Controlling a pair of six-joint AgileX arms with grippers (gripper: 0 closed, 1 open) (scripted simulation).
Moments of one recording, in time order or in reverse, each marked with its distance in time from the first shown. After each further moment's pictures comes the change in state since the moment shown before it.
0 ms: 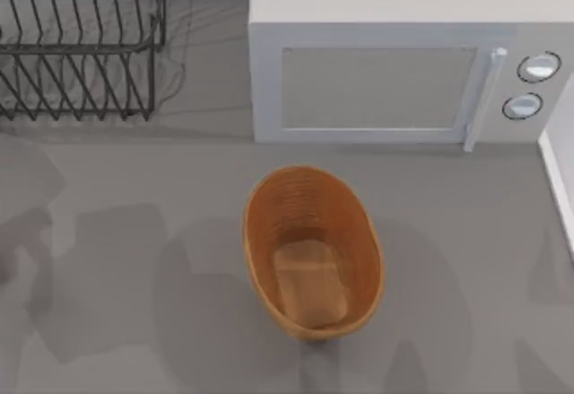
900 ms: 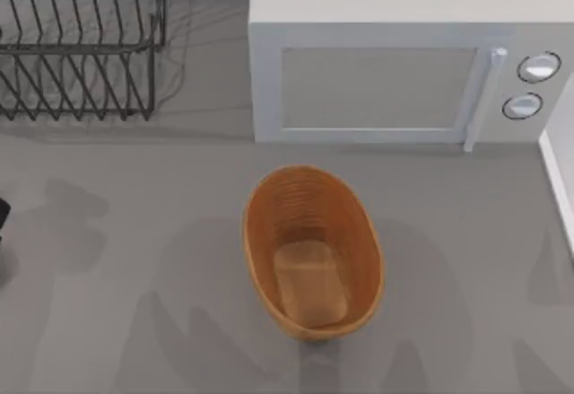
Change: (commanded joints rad) left arm -0.194 -1.054 -0.651 0.630 -0.065 -0.560; right arm 0.000 0.000 0.000 0.000 0.000 0.000
